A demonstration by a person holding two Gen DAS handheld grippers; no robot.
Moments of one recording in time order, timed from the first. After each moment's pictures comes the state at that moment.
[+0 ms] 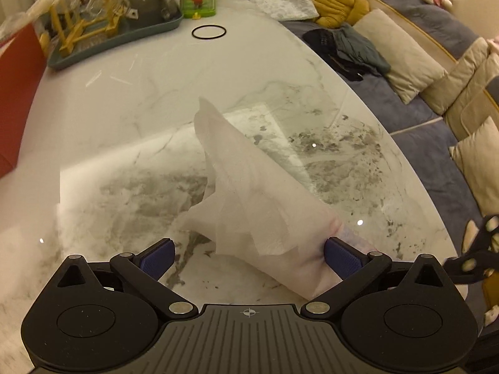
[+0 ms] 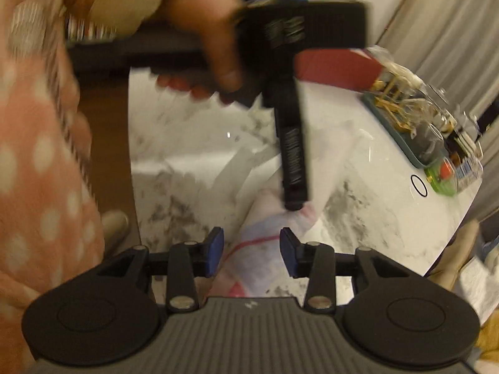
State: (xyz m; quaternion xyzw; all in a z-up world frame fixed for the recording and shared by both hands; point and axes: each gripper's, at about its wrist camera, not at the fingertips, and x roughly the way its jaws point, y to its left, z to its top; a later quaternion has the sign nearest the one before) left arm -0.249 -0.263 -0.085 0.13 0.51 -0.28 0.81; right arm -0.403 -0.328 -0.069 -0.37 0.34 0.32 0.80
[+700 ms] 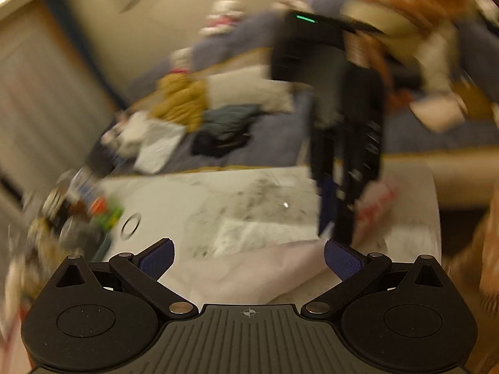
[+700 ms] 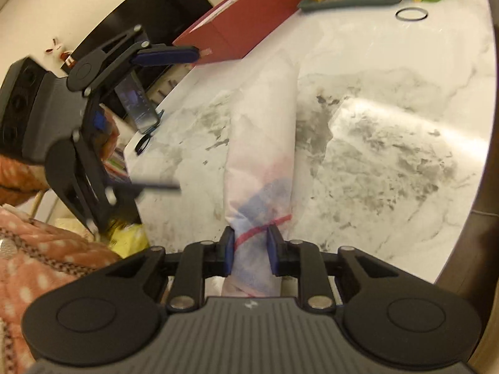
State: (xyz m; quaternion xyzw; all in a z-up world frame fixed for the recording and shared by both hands) left arm -0.340 -0.271 -0.043 0.45 0.13 -0.53 0.71; right arm -0.282 -0.444 -0.095 0.09 0.51 0.39 0.76
